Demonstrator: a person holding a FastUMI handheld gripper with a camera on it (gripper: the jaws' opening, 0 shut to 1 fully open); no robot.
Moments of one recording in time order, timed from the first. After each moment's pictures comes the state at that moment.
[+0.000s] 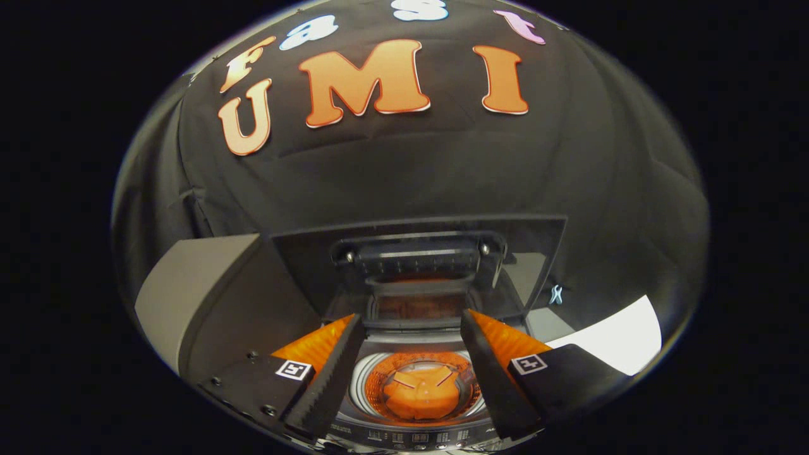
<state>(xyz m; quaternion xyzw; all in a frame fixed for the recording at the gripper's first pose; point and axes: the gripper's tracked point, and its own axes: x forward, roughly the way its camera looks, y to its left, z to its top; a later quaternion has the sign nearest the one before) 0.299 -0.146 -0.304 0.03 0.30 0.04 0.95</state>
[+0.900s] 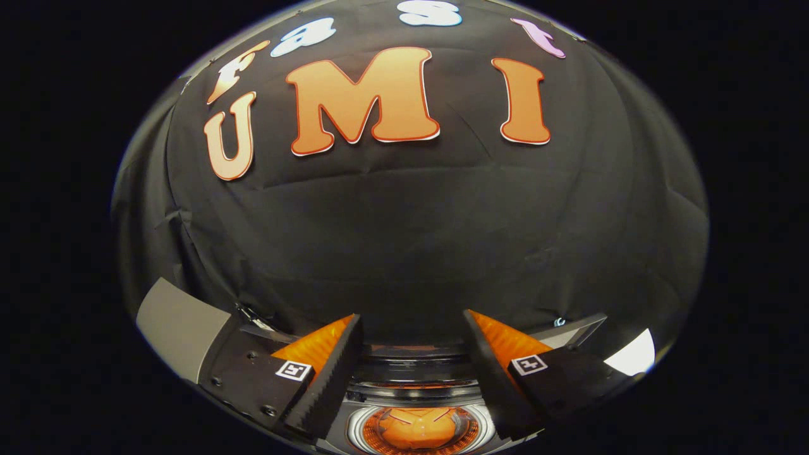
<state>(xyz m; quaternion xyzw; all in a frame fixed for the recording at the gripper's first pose) 0.421 -0.138 -0.277 0.00 0.26 0.03 0.96</state>
